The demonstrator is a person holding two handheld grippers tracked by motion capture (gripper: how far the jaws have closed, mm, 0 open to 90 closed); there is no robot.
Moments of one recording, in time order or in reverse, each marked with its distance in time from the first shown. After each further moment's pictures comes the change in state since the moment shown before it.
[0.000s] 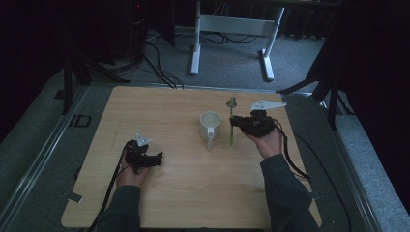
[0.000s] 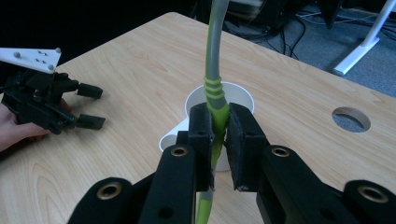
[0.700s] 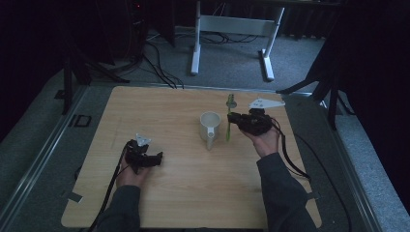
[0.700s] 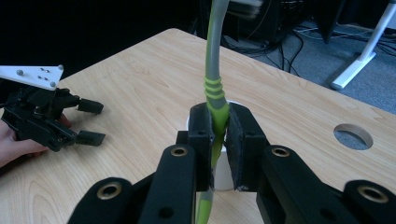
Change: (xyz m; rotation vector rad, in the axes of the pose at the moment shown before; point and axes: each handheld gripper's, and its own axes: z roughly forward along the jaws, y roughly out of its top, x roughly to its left) left arm 0.000 0.000 0.000 -0.001 0.000 0.000; right arm 0.002 0.004 0.006 -0.058 0.000 -0.004
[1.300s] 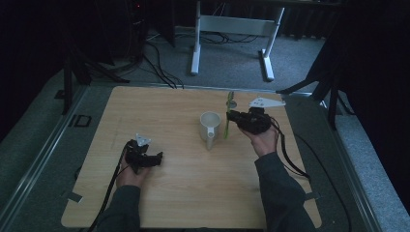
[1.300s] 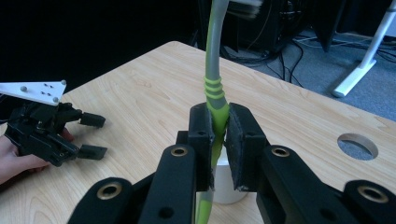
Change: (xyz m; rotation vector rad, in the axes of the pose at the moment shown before) left arm 0.000 0.000 0.000 0.000 0.000 -0.001; right arm 0.000 0.001 0.003 -0.052 0.006 0.019
